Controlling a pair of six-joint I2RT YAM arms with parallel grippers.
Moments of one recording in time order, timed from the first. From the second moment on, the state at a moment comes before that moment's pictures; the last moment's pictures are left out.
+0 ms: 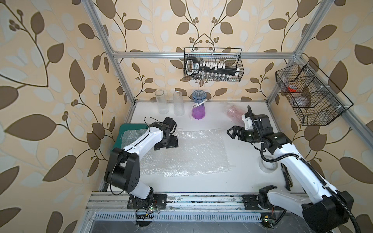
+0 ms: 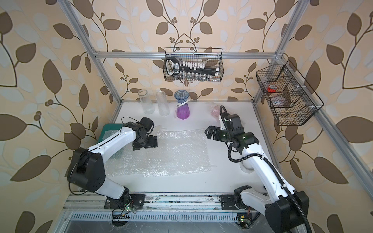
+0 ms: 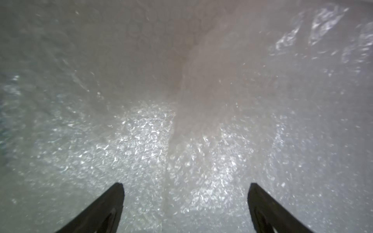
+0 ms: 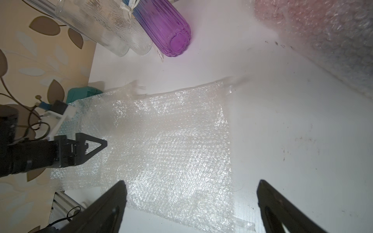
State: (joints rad) left arm -0.31 1.57 1.09 -0.94 -0.08 -0.53; right arm 0.27 1.14 1.03 -0.67 -0.22 0.48
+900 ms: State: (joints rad) left arm -0.23 1.41 1.18 -1.07 -0.03 -0.41; right arm 0.23 1.35 1.19 -0.66 -0.22 0.45
